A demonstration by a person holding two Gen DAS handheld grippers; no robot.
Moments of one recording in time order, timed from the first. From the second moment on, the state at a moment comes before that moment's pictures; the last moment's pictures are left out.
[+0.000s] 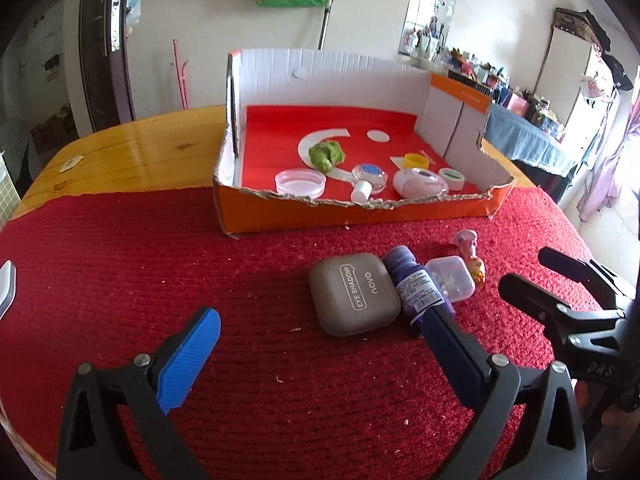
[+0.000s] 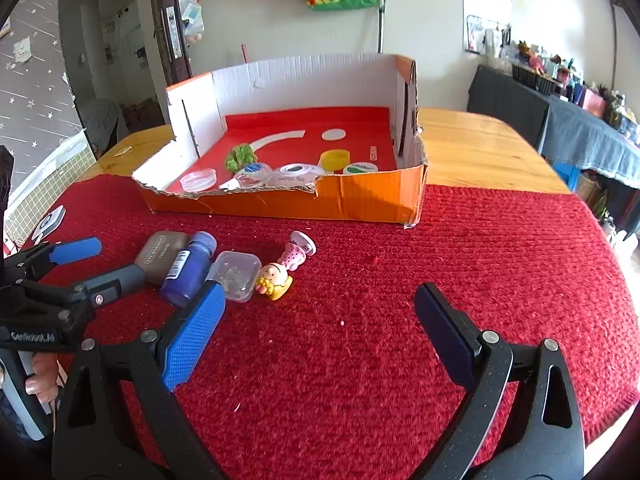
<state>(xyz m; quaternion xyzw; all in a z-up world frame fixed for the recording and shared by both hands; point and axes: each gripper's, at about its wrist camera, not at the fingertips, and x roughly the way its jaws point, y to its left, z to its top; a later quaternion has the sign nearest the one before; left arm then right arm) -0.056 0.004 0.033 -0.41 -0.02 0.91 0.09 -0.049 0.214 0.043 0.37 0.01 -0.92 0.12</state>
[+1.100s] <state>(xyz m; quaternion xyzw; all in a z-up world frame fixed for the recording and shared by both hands) -0.082 -0.005 0.028 -0.44 0.01 0.89 0.10 -0.085 0.223 0.034 0.43 0.03 -0.89 0.12</state>
